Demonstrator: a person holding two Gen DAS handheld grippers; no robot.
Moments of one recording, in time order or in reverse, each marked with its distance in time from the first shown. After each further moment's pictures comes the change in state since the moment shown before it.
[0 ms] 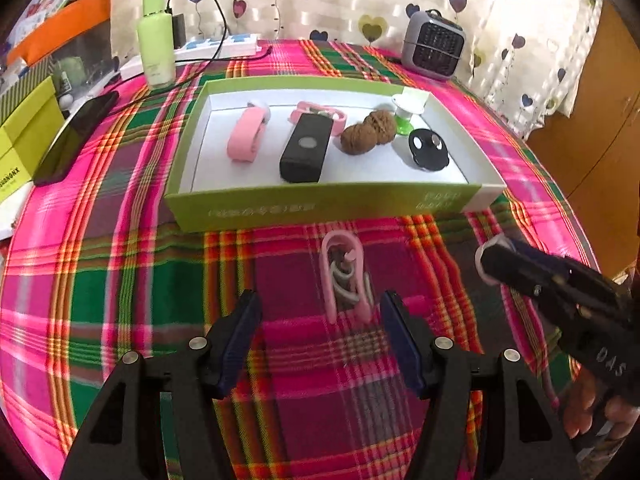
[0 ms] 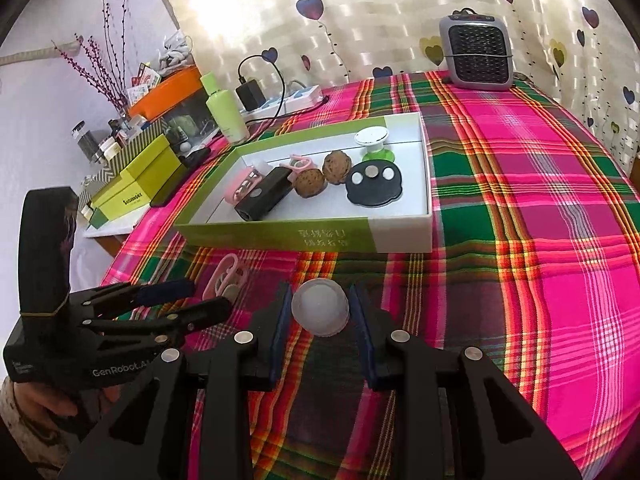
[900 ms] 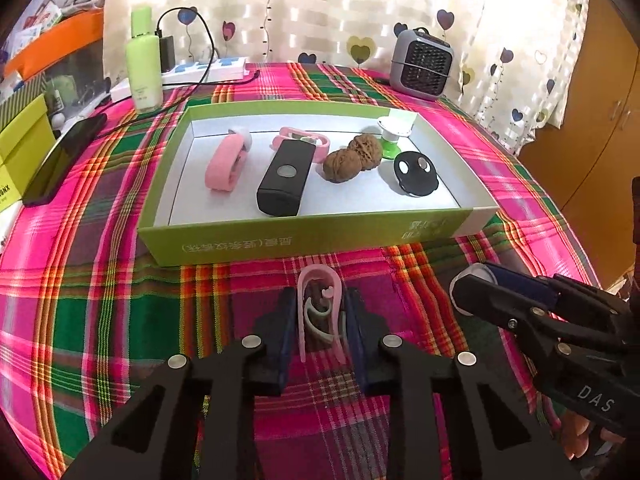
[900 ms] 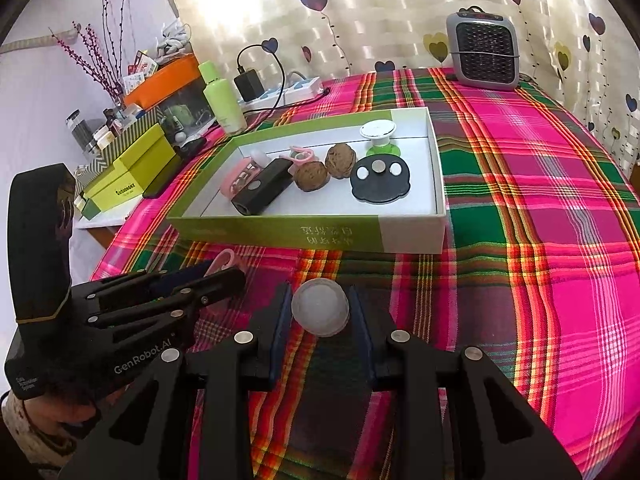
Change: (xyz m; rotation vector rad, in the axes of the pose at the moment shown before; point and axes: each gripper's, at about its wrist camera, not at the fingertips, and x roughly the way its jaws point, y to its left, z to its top) left arm 0.007 -0.007 0.006 0.012 -0.094 -0.032; right arm 0.009 0.007 0.001 -0.021 0.024 -0.029
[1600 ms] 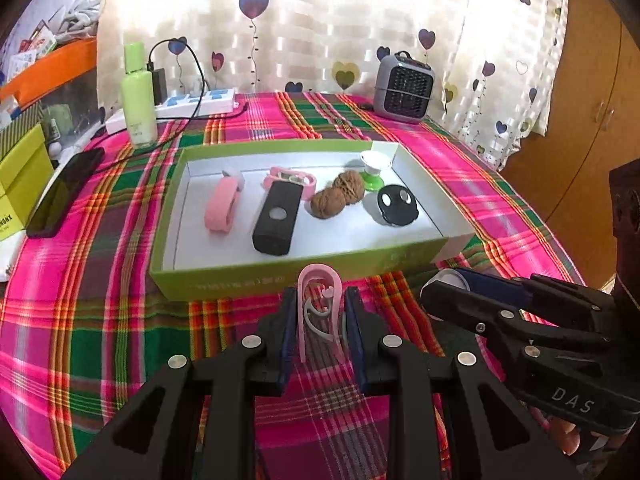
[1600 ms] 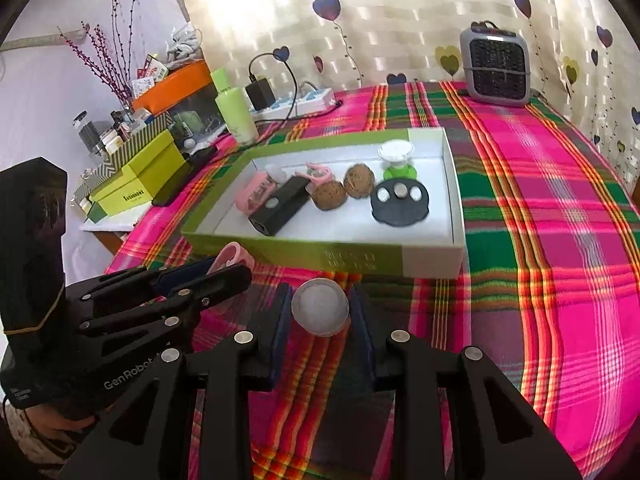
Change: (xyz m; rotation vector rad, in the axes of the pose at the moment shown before) left arm -0.022 -0.002 0.013 0.044 -0.081 -0.024; right arm -0.005 0.013 0.015 -0.026 -0.032 0.013
